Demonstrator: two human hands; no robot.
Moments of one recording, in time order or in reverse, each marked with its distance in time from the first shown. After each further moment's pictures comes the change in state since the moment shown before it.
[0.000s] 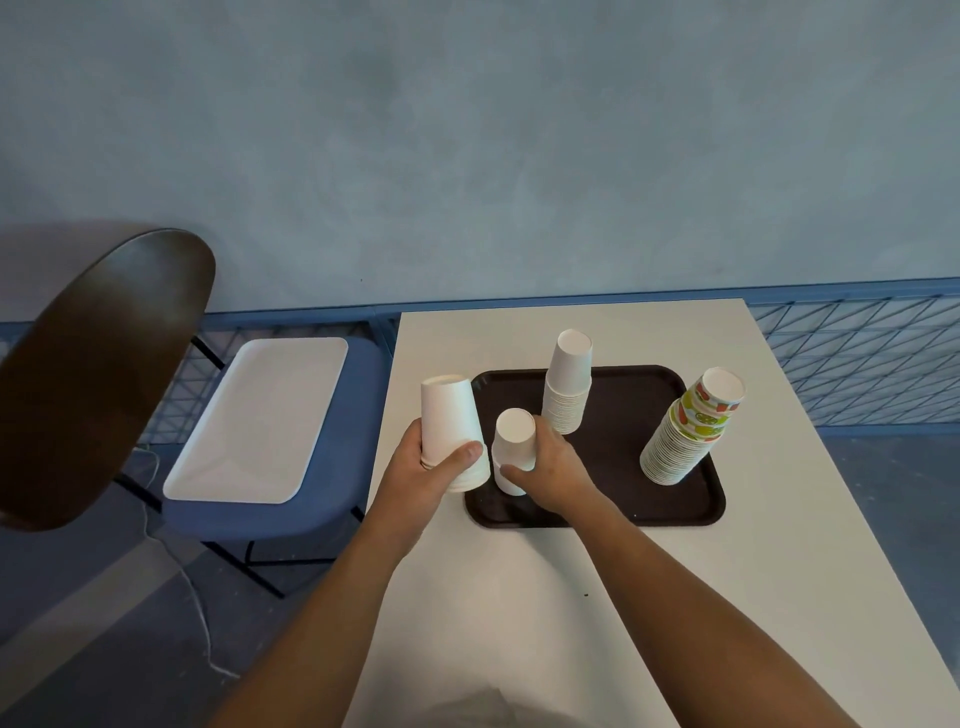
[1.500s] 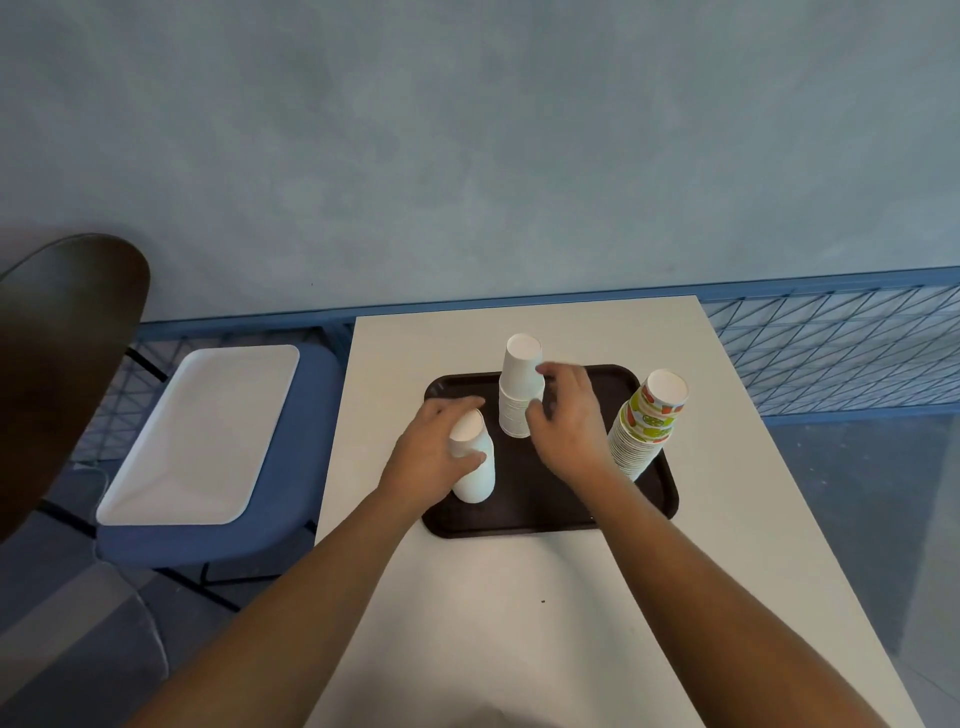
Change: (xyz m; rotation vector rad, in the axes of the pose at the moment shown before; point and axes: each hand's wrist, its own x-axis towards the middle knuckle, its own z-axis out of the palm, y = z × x) left_hand 0.061 0.000 0.064 0.789 -0.096 0.288; right_hand 0.005 0.007 -0.090 0.079 0.409 -0.175
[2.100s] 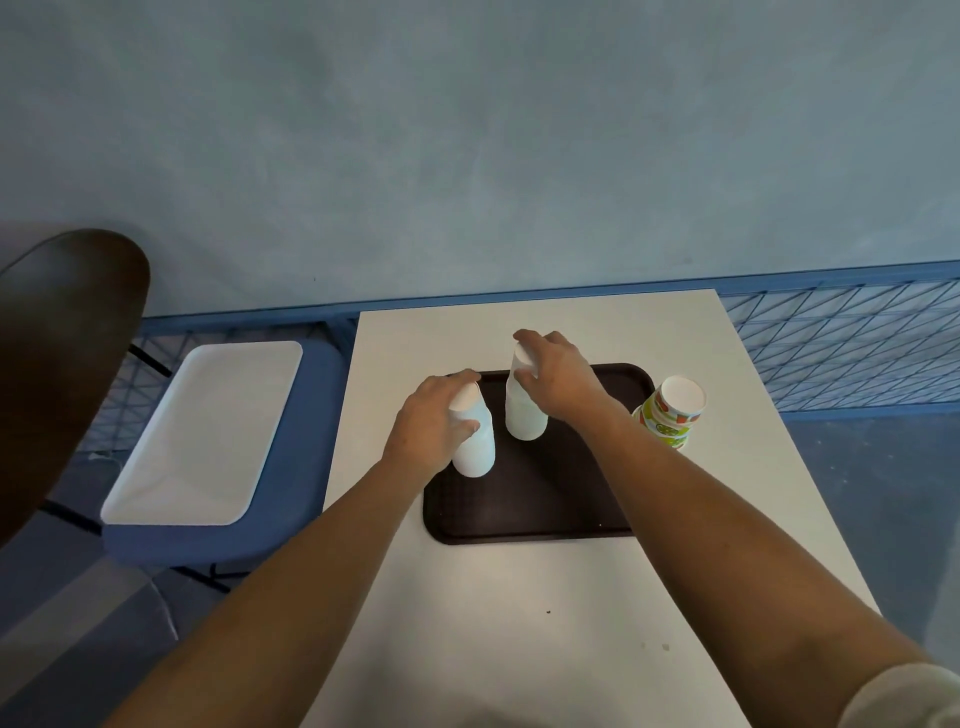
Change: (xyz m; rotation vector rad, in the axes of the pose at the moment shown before) left_hand 0.048 0.001 -0.006 0.086 0.032 -0.043; right_hand 0.093 0.006 0.013 -0.297 -0.347 -0.016
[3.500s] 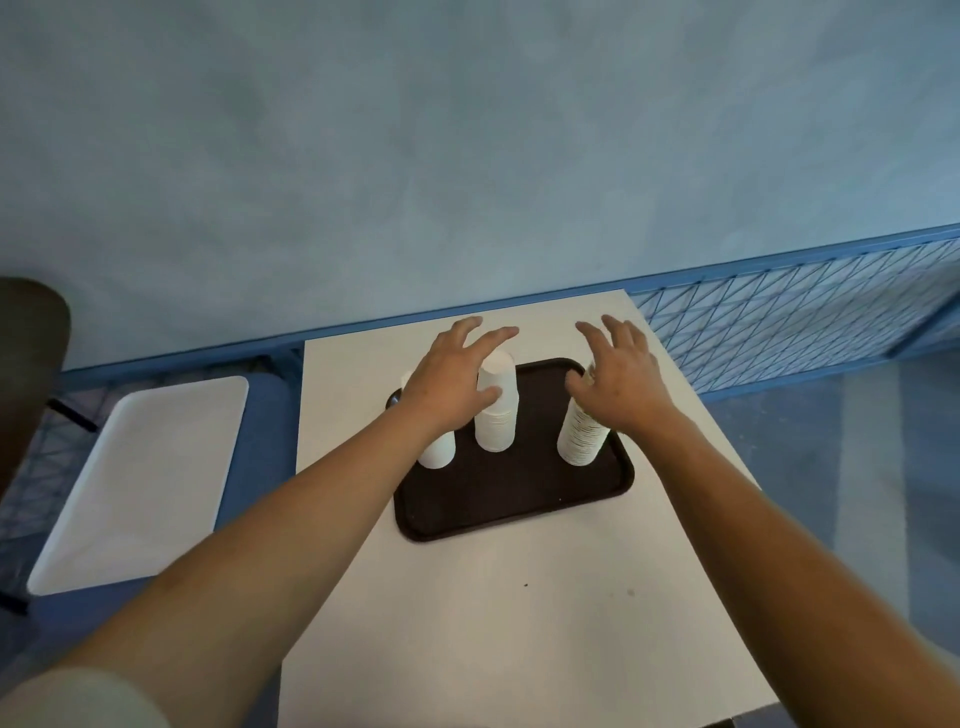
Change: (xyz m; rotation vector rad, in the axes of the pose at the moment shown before) left_hand -0.004 0.088 -0.027 0.218 -0.106 0.403; right_hand -0.126 0.027 -0.074 -0.310 0.303 0.222
